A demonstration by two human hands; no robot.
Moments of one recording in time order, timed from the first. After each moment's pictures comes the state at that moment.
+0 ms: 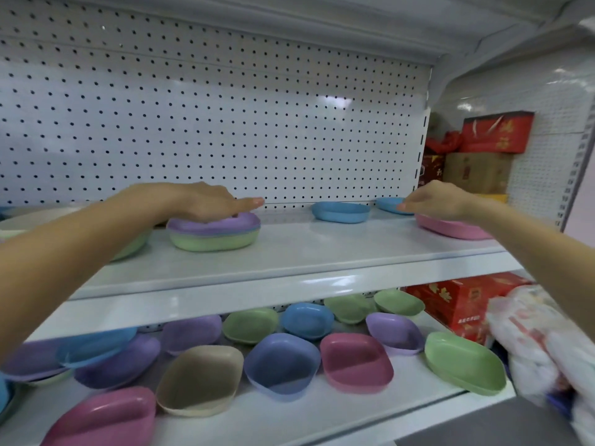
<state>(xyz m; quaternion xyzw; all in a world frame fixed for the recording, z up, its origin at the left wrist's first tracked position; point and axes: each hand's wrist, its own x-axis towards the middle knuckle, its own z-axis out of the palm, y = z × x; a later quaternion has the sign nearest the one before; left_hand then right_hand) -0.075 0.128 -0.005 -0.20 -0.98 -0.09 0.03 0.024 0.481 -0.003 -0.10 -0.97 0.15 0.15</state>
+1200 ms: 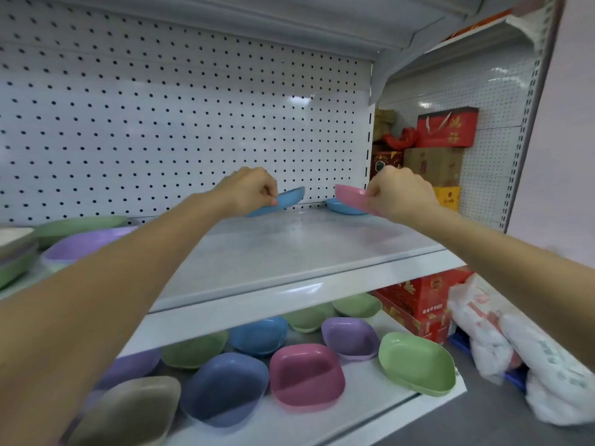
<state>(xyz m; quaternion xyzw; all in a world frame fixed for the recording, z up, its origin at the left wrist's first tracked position) -0.103 0.301 0.006 -0.39 -0.89 -0.17 0.17 0.029 0.512 -0.001 -0.17 -0.94 0.02 0.30</state>
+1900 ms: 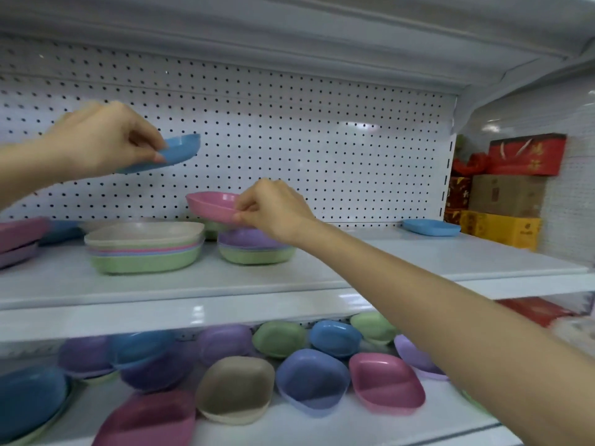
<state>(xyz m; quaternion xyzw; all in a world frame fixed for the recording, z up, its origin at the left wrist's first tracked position) -0.018 -0.019 0.072 -0.18 -0.90 -0.10 0.39 0.005 0.212 0.005 0.21 -0.93 0.16 0.27</state>
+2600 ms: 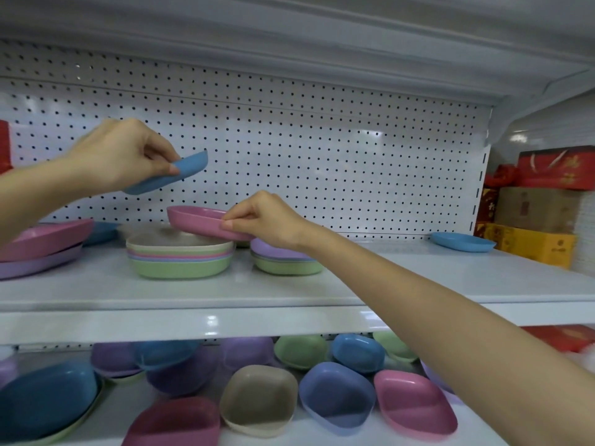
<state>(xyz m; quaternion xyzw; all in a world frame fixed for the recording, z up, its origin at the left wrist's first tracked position) -0.016 -0.054 0.061 -0.14 -0.90 -0.18 0.38 -0.030 0.163 0.003 0.34 -0.87 0.31 0.18</state>
